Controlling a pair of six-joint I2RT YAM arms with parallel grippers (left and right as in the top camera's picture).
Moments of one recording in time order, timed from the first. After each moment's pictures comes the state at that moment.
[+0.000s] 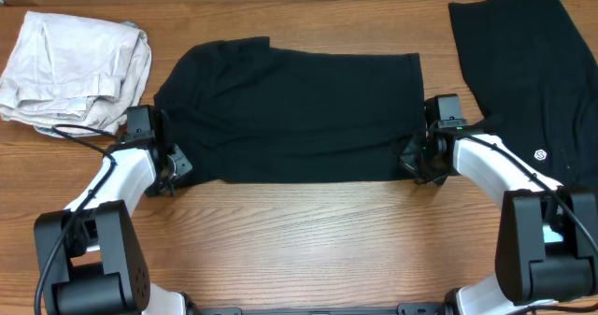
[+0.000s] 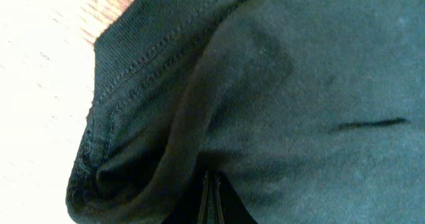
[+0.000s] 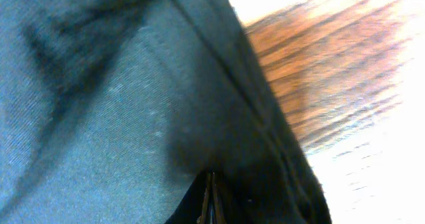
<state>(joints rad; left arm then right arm) 0.16 1.69 0.88 -0.53 -0.08 -0.48 0.07 1.73 0.93 -0.57 -0.10 0.67</state>
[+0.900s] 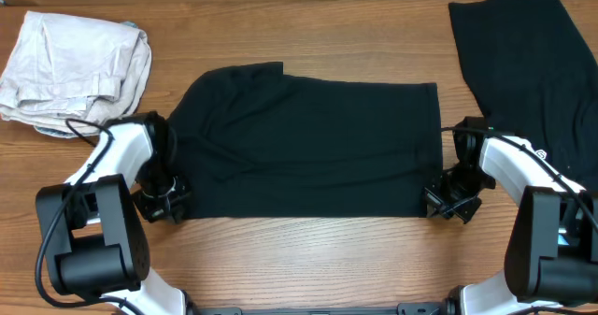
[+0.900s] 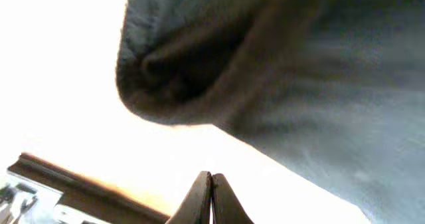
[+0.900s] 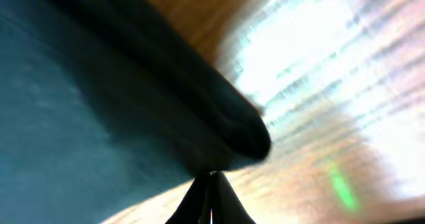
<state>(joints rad) 0.16 1.82 1.10 -1.24 -0.05 -0.50 -0.09 1.72 0.92 -1.07 -0.19 0.62</state>
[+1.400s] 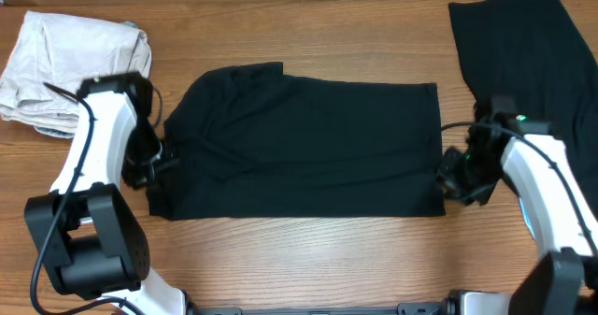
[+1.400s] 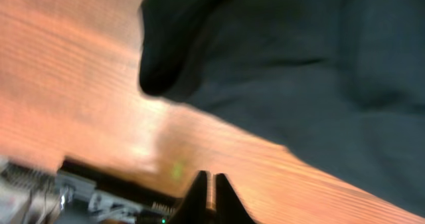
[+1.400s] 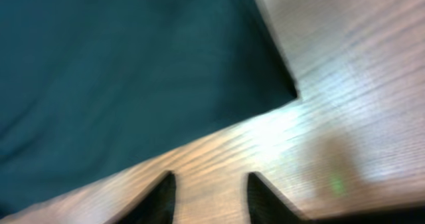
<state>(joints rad) 0.16 1.82 1.44 -1.45 0.01 -0.36 -0.09 1.51 1.15 -1.25 -0.24 0.48</state>
